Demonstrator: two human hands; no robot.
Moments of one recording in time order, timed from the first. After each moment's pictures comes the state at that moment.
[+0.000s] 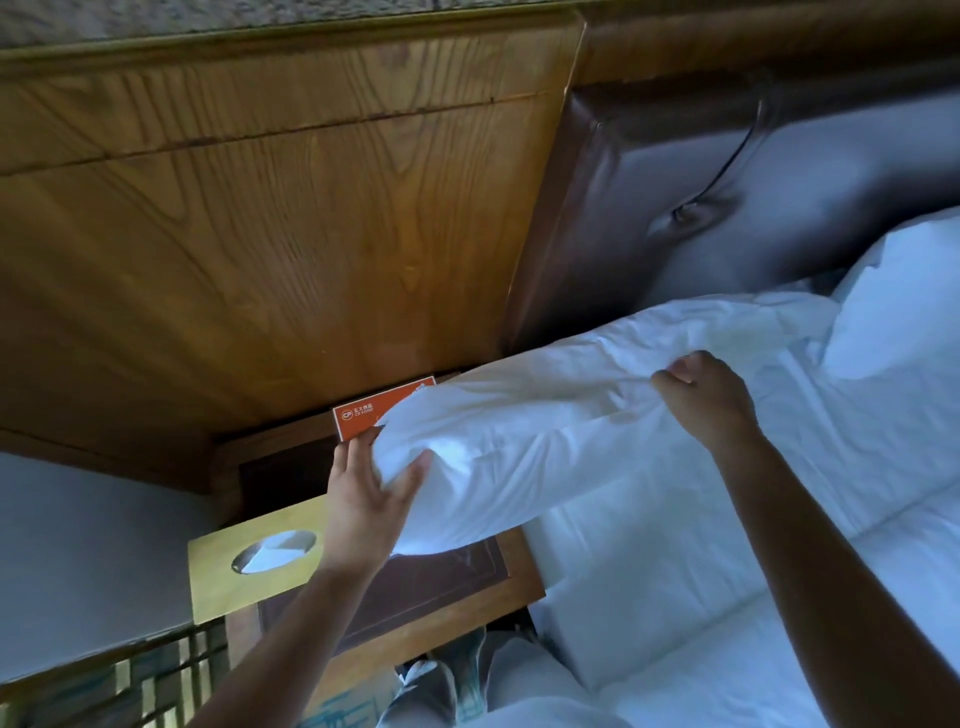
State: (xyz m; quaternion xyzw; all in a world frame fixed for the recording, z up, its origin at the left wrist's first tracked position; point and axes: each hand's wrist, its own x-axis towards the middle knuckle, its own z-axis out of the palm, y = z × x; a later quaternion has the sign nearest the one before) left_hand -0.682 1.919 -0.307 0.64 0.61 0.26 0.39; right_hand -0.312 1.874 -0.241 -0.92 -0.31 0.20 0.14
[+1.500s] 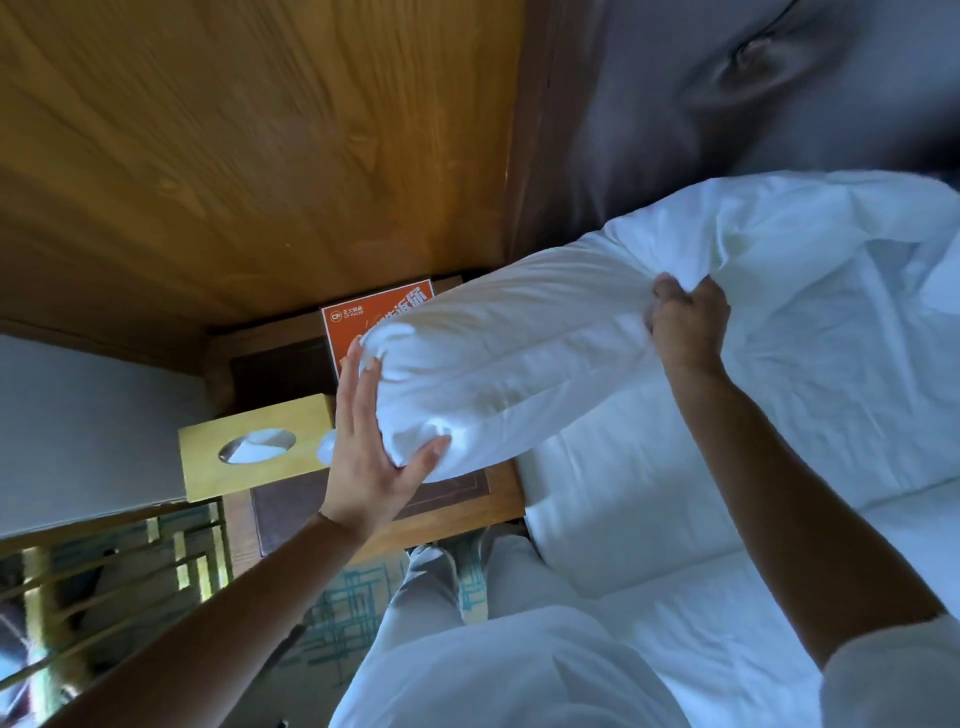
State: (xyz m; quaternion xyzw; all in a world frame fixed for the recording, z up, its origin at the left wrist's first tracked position) left_hand -0.632 1.867 -0.350 0.76 0.49 0.29 0.32; right_hand -0.266 1.903 -0.354 -0.85 -0.22 0.25 0.41
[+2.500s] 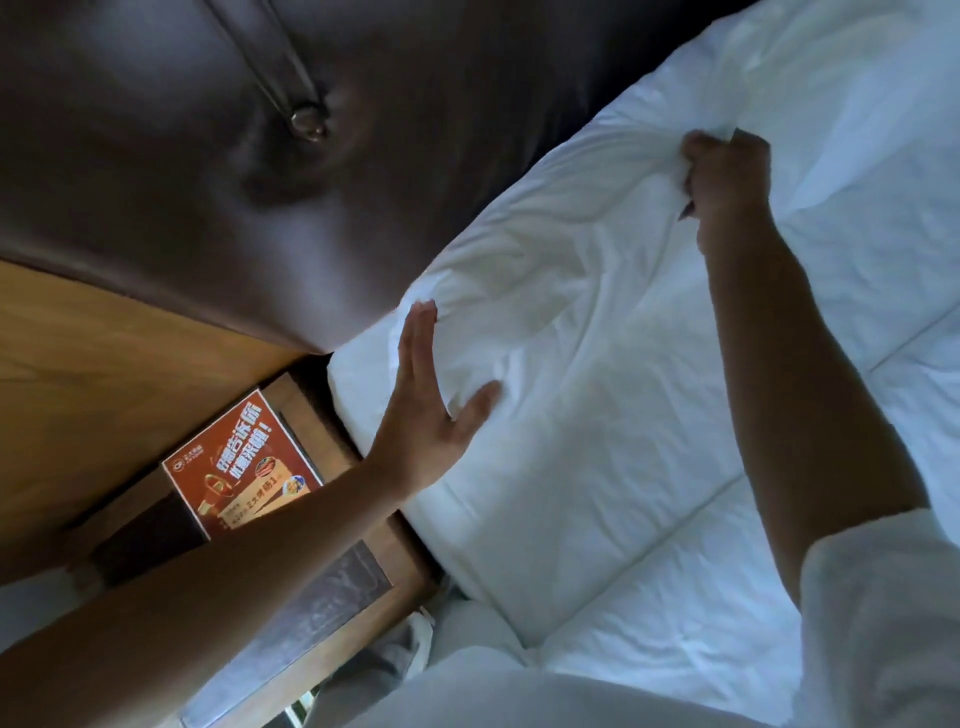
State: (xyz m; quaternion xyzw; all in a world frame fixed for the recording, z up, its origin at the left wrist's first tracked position) left_hand -0.296 1.915 -0.376 0.79 0.39 0.14 0.45; right_hand 0.074 1.893 -0.339 -0.82 -0.04 0.24 0.51
